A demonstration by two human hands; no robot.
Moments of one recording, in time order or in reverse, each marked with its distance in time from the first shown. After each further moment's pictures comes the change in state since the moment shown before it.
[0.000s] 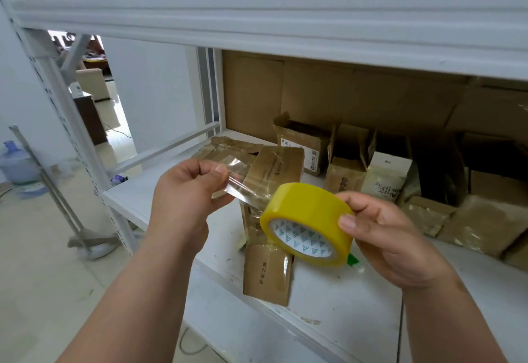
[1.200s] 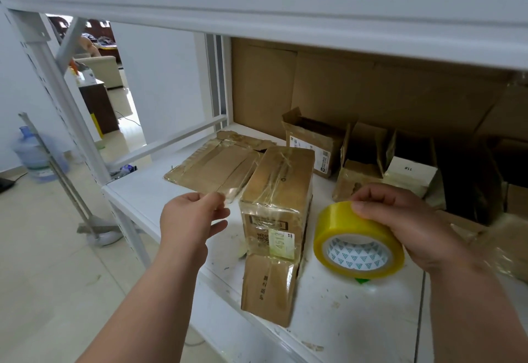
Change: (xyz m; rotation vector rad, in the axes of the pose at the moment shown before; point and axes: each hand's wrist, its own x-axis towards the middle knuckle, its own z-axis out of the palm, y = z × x) left_hand 0.041 -0.063 0.001 0.049 0.201 -0.237; right_hand 0.046 0.005 -0.050 -0.529 0.231 0.212
